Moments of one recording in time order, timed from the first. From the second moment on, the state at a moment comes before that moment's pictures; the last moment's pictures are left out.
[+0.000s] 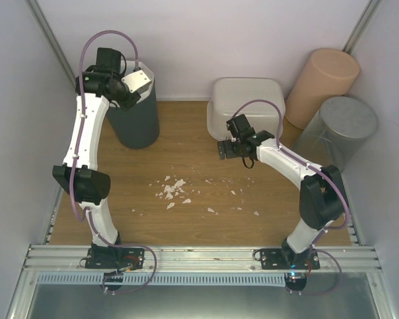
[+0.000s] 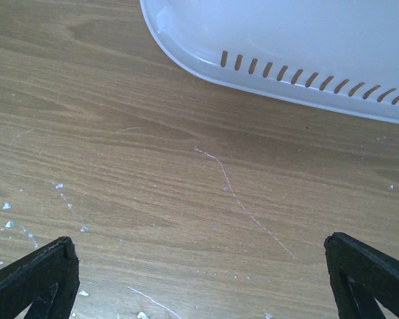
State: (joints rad) left arm -0.10 1.91 2.31 -1.24 0.06 0.80; right arm 0.51 1.68 1.28 -0.60 0.15 0.26
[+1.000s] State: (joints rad) left arm -0.09 1.95 2.31 -1.28 0.13 0.88; right arm 0.51 1.68 1.25 -0.58 0.15 0.26
